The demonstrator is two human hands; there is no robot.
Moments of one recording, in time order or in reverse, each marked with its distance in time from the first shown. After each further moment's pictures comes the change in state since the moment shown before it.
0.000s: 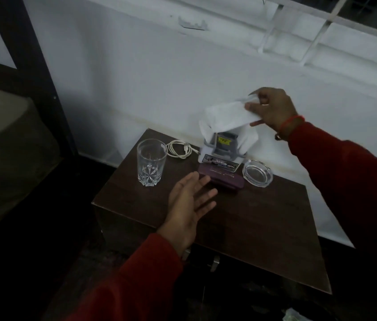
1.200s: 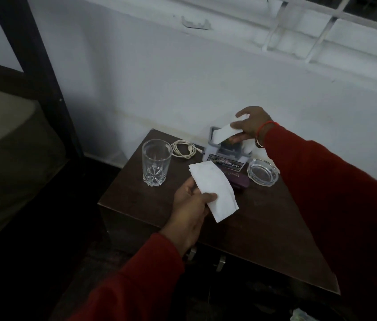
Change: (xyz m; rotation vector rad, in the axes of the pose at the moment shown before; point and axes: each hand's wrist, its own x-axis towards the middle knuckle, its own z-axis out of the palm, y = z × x) left_hand -0.003 0.001 -0.003 0.124 -0.073 0.051; right_hand 0.003 0.011 0.056 0.226 -0.122 0.447
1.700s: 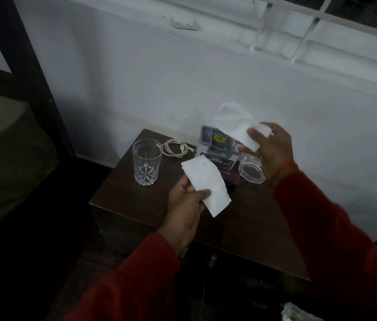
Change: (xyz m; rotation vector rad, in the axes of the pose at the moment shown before) left_hand -0.002 -0.009 0.009 -0.069 -0.021 0.065; right_hand -0.095 0.043 -0.025 0.582 0.215 -0.162
